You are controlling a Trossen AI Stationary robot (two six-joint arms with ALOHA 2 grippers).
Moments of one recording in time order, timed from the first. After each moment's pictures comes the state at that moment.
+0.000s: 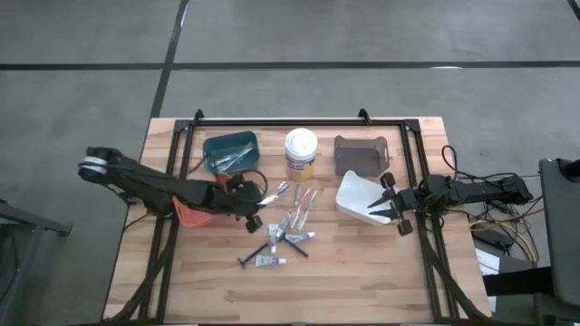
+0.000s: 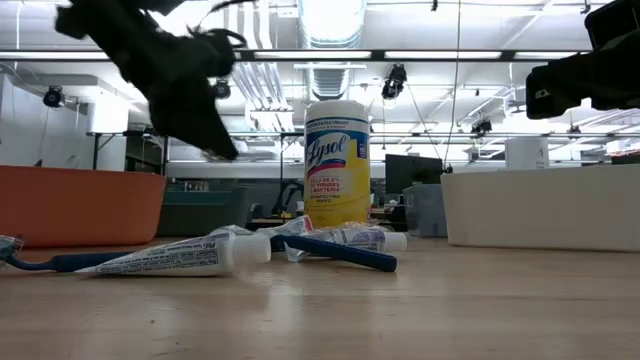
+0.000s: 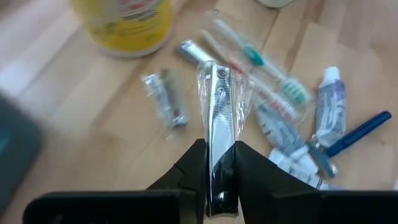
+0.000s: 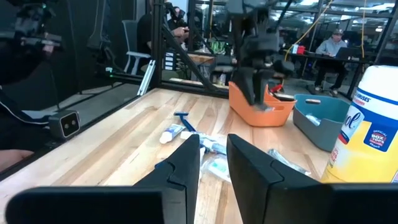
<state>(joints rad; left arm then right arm) -0.19 1.27 0.73 -0.29 -0.39 -0.54 0.10 0.08 0.01 0.06 -0.16 -0.05</state>
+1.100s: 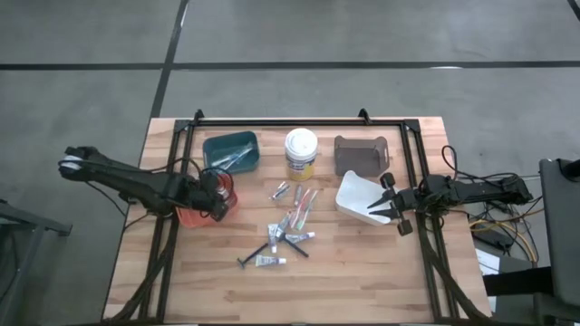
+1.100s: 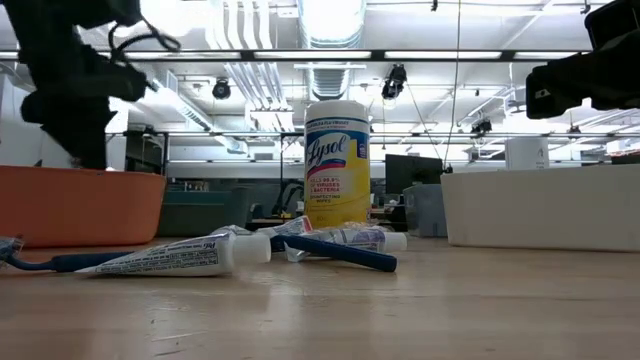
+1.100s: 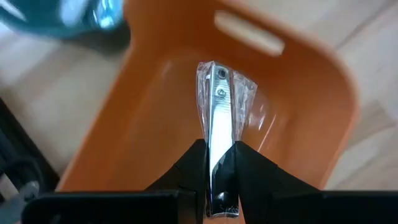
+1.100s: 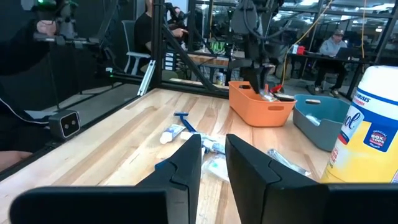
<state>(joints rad) -0.22 0.99 0.68 -1.04 -0.32 -1.12 0.10 0.08 0.01 0.06 -0.16 -0.05</state>
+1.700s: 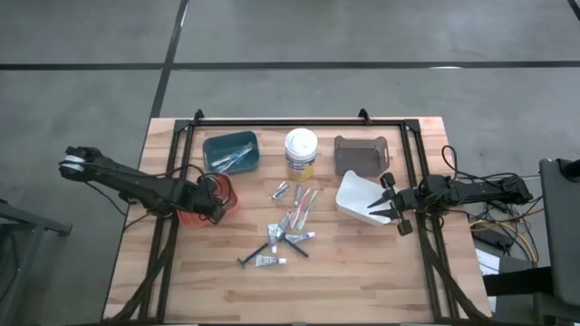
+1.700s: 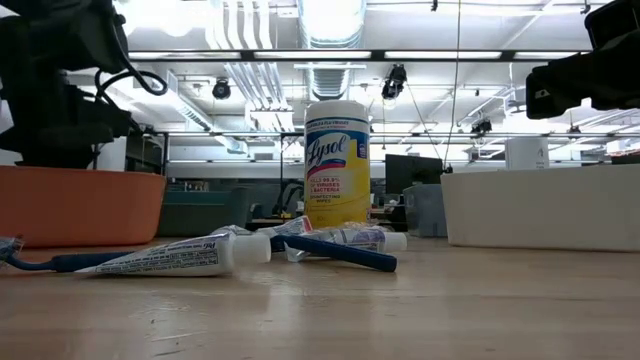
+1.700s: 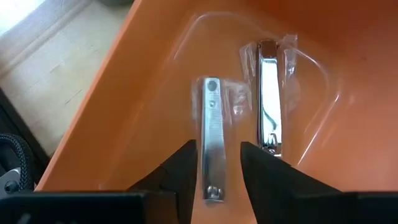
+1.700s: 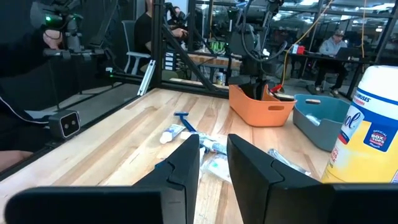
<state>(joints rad) -0.22 1.00 0.52 -0.95 -0.30 -1.17 0.10 0.08 0.01 0.06 -0.16 -0.05</state>
